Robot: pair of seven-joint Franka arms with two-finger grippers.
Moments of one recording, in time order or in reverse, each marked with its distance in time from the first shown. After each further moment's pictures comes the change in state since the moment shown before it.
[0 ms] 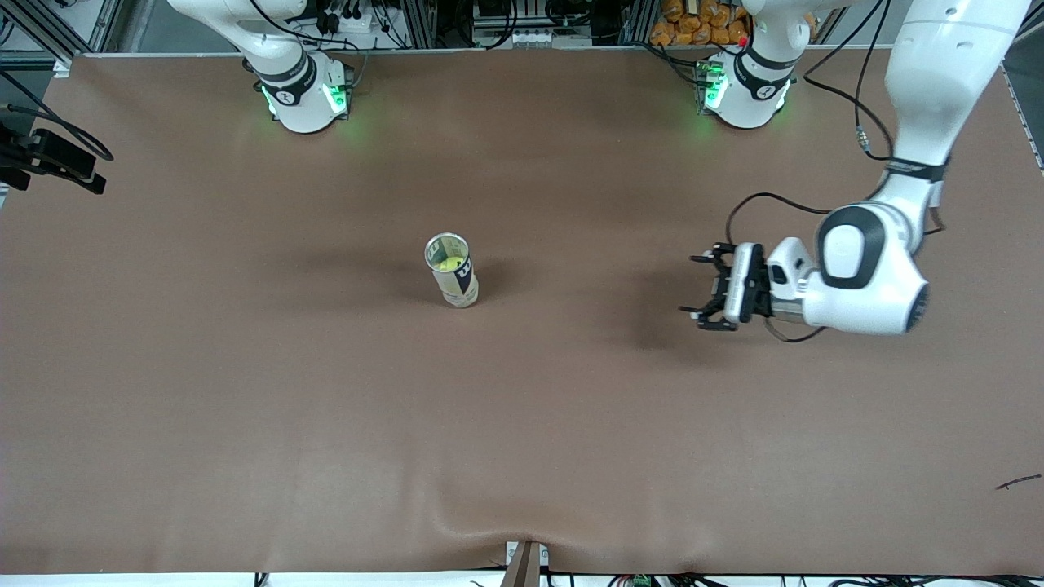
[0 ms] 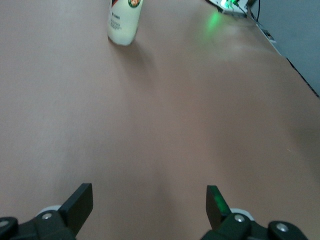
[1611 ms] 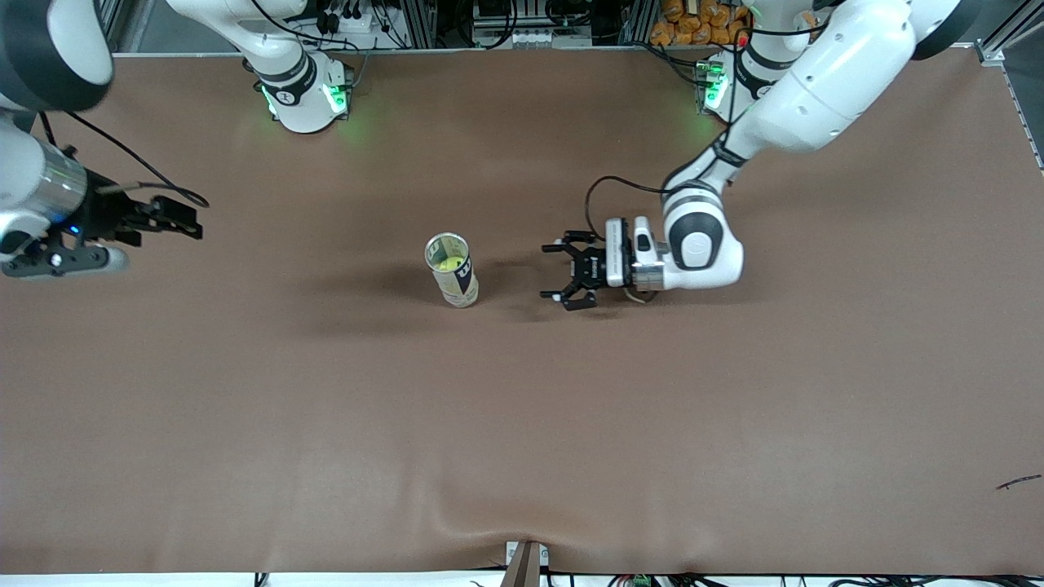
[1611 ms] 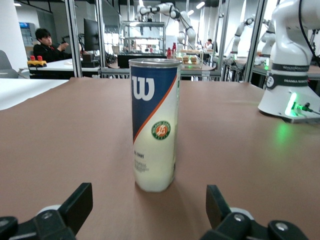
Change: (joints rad) left arm -0.081 0.232 -0.319 -0.206 -0.986 0.452 0.791; right arm 0.028 0.019 0.022 -0.234 0.071 0.180 -0.101
